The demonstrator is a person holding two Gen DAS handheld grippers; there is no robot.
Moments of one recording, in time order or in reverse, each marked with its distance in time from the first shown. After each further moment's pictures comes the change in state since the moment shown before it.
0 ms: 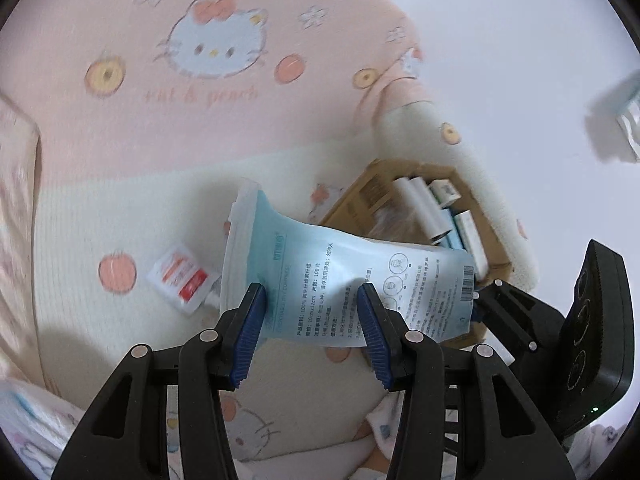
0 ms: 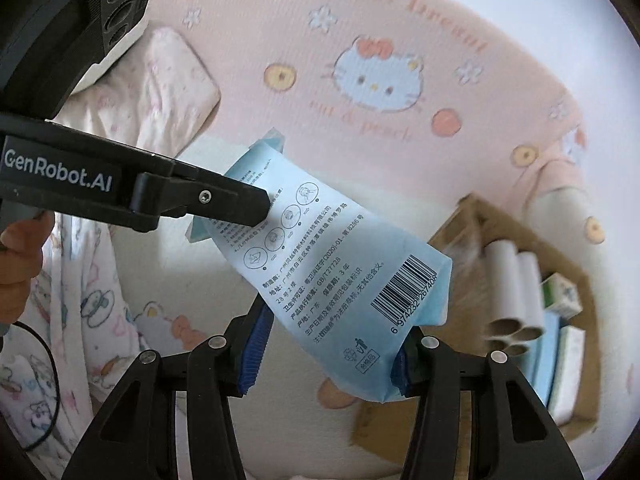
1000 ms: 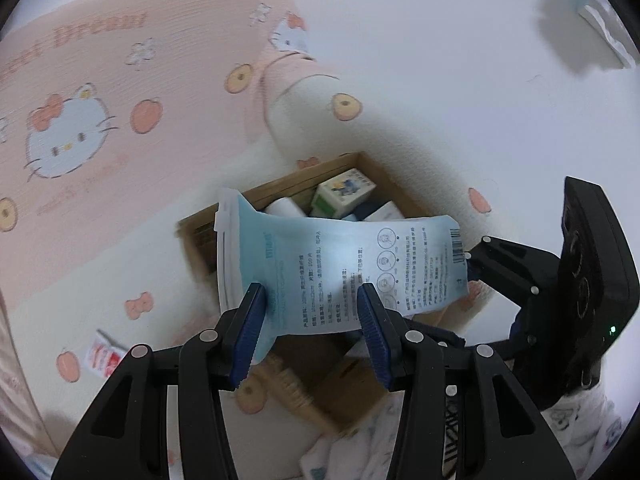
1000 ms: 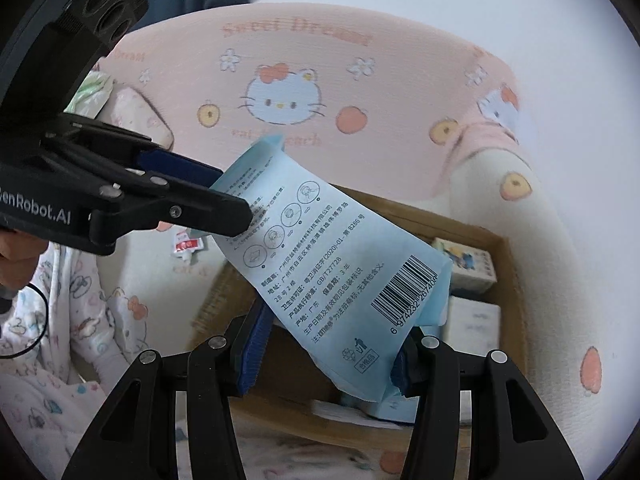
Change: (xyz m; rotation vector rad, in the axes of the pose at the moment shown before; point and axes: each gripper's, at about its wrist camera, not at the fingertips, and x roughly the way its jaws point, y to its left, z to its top) left arm 0.077 -0.201 0.055 0.273 0.086 0.014; right arm -0.065 -0.193 -0.061 0.118 -0.049 0.058
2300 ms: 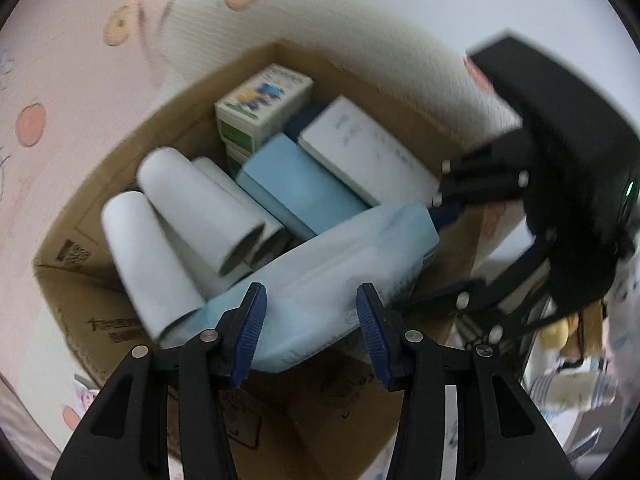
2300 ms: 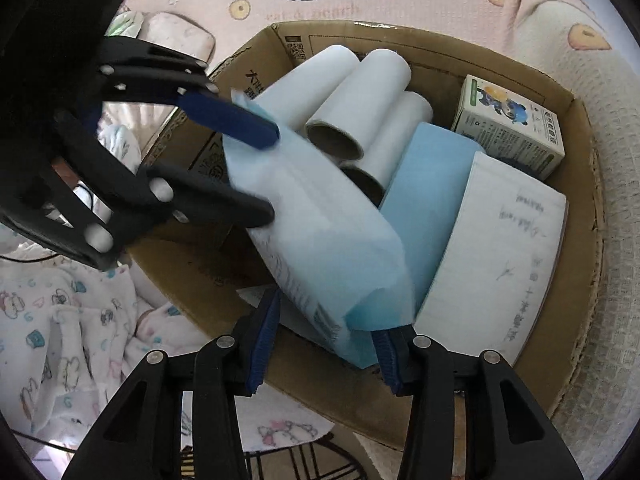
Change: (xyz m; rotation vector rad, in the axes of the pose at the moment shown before) left arm 0.133 -0.057 -0.003 0.269 0.357 -0.031; right arm 0.063 -0.084 -0.065 -0.055 0.423 0.361
